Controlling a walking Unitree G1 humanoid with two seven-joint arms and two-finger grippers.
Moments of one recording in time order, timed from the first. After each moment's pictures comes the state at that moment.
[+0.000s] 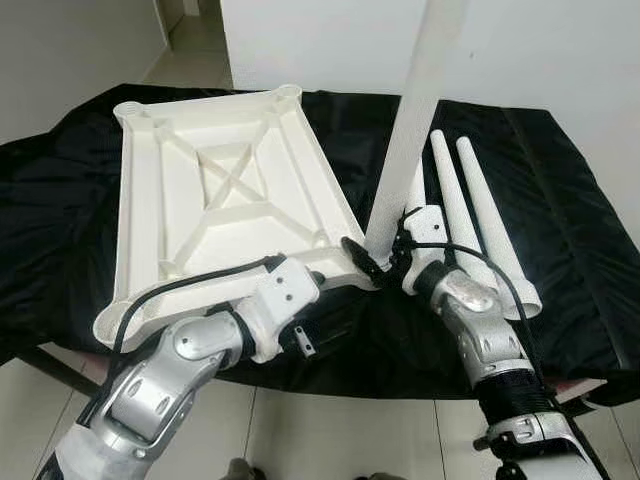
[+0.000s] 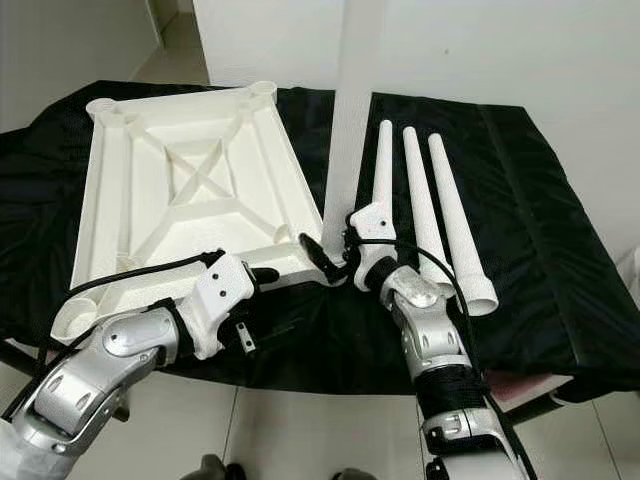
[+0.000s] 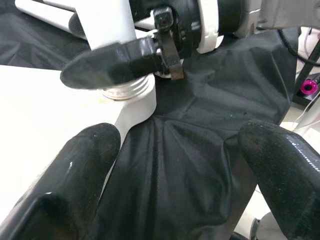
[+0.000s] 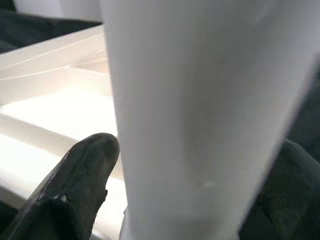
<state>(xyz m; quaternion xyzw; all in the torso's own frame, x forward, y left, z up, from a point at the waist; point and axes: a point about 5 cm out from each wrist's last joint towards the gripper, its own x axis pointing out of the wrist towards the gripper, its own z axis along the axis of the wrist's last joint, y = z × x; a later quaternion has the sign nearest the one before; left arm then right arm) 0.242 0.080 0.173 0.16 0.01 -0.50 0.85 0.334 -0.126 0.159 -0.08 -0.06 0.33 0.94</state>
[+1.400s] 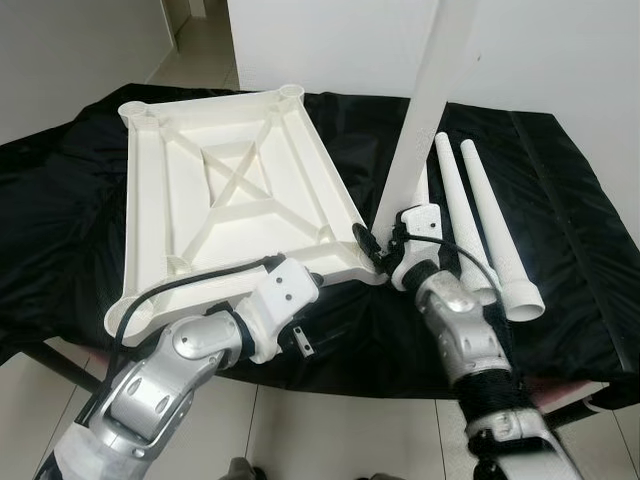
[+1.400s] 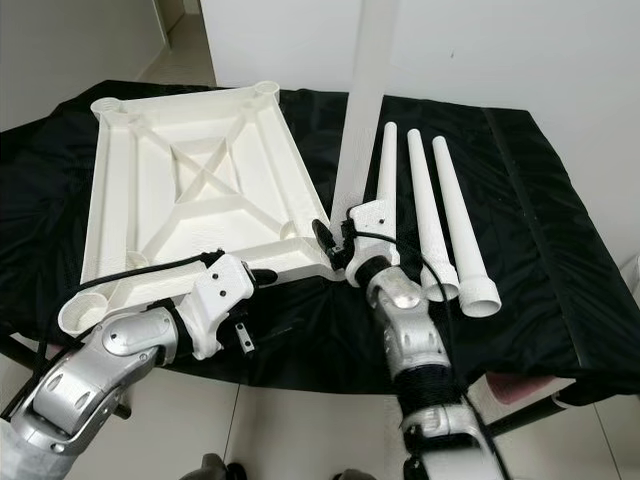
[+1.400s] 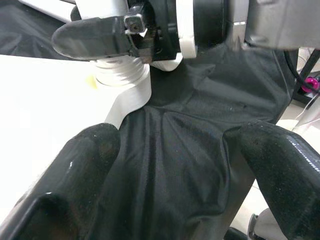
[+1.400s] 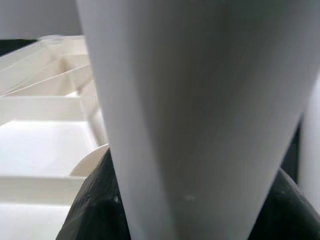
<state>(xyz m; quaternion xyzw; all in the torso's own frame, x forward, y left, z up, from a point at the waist) 0.242 0.081 0.171 0.16 0.02 -0.50 0.85 0.332 -0.112 0.155 0.00 -0.06 0.15 0.99</state>
